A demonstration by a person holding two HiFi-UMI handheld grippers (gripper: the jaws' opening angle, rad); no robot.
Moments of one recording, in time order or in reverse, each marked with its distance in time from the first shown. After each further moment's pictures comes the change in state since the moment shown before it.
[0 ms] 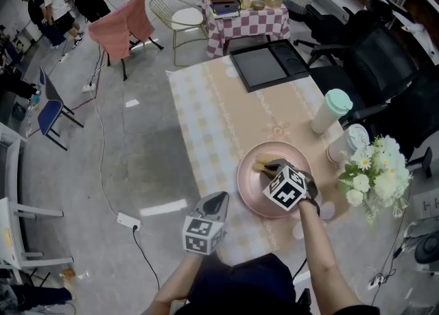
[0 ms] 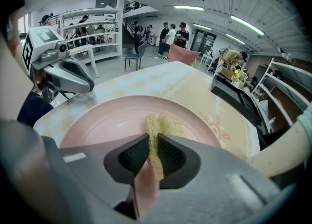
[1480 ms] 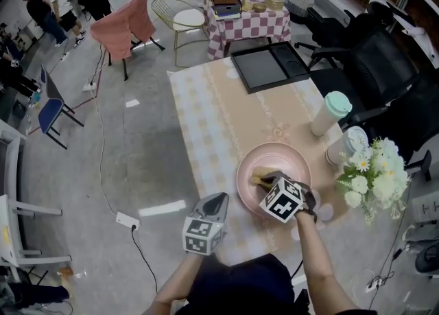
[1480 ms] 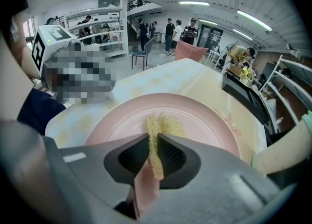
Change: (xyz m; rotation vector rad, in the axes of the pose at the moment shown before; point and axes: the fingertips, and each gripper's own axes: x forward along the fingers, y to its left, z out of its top) left arm -0.001 -0.001 -0.002 -0.007 -0.012 0.008; right arm -0.010 0.042 -0.005 -0.016 0.040 0.082
